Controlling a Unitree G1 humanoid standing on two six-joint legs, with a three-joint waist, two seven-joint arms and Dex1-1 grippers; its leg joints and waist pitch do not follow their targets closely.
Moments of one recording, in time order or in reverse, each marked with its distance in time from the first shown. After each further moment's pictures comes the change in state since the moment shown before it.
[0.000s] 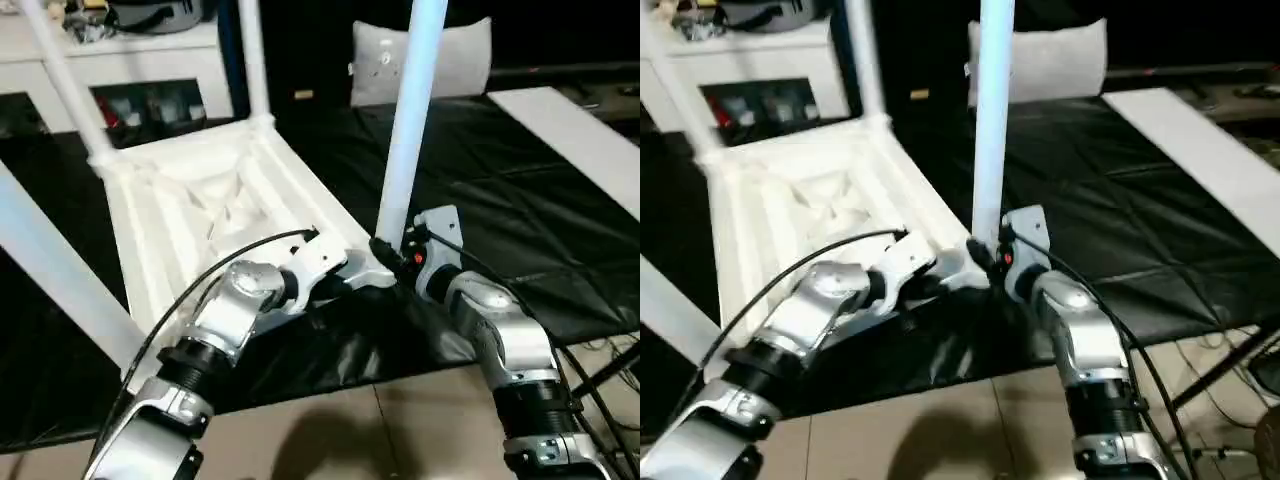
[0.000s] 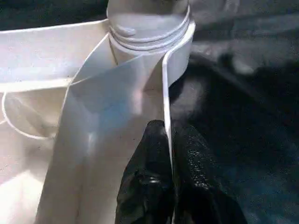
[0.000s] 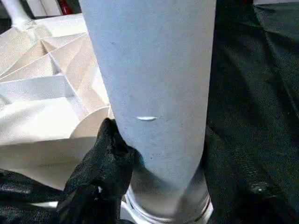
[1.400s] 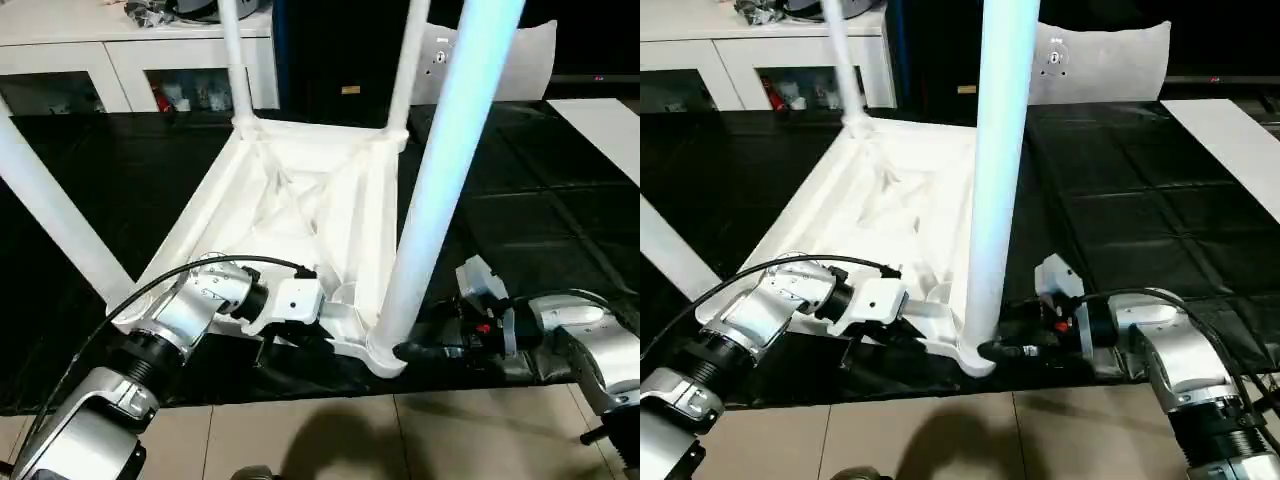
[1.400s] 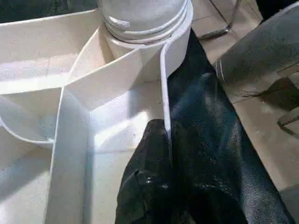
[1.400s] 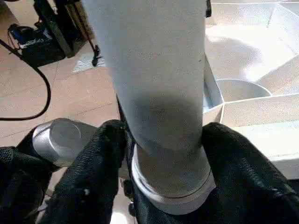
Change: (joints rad) left arm -0.016 0.260 -0.166 0.043 -0.062 -0.490 -0.573; right arm 0.111 -0.483 0.166 -0.083 0.197 -0.116 0.974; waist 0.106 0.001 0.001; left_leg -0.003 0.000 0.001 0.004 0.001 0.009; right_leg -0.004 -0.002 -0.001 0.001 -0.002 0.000
